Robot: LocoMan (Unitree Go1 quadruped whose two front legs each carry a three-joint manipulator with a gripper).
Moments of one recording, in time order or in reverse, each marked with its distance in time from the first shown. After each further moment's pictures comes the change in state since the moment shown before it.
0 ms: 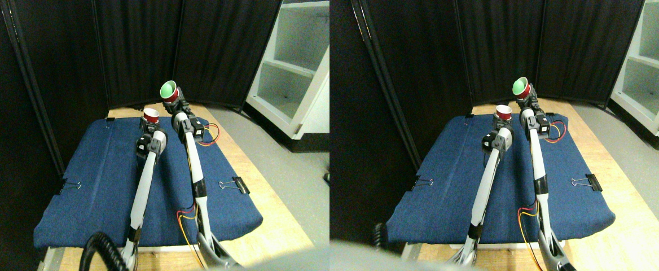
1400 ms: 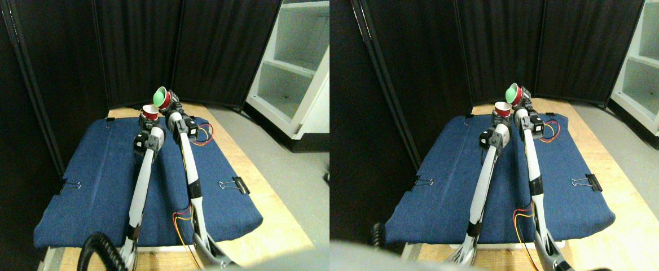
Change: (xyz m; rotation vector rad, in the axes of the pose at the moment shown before) right arm 0.001 0.004 -0.022 -0.336 0.067 -0.043; left arm -0.004 -0.009 0.005 -0.008 0.036 -0.018
